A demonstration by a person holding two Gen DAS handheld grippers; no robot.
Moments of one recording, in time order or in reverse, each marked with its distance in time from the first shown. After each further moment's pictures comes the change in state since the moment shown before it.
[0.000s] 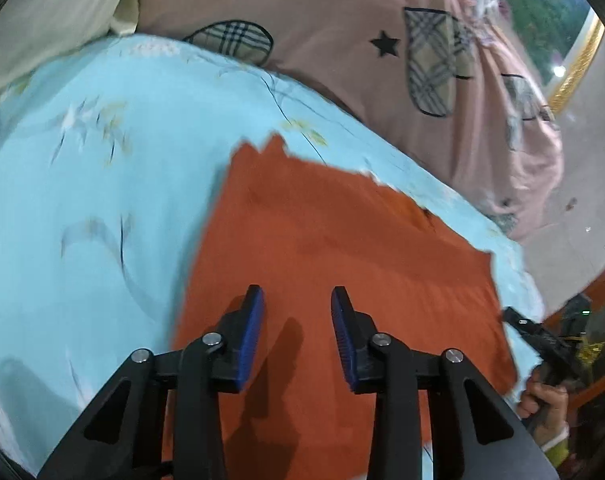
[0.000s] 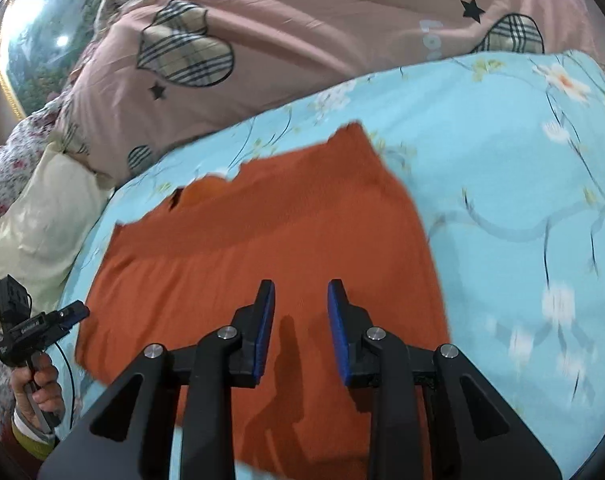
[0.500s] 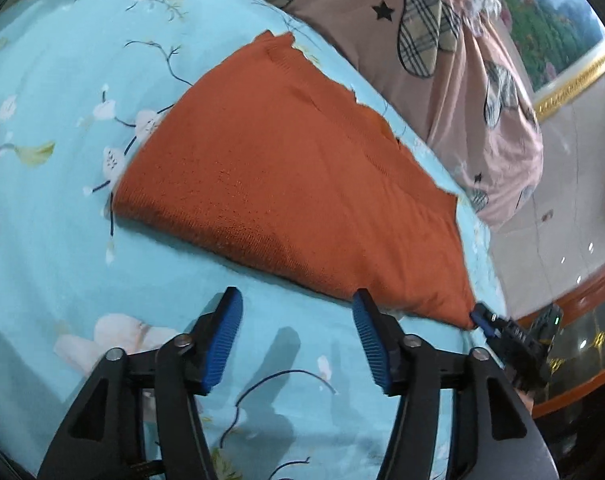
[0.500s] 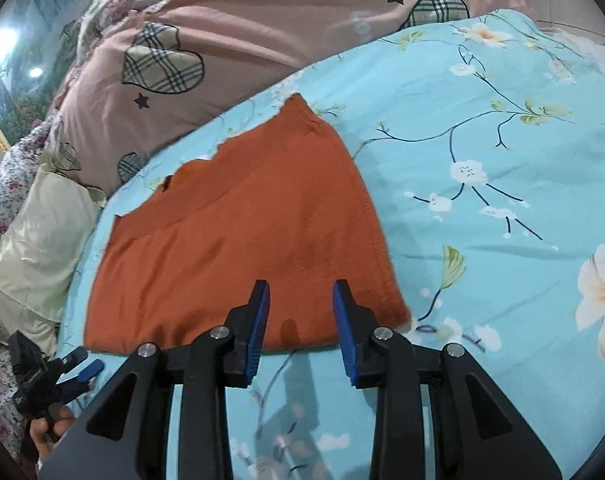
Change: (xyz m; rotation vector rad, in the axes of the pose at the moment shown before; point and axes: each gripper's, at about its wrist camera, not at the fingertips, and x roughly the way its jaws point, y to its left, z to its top) left arm -0.051 -0.008 -0.131 -0.182 0.060 -0.093; right arm -0.063 -0.015 -0.057 0.127 -0.043 -0.047
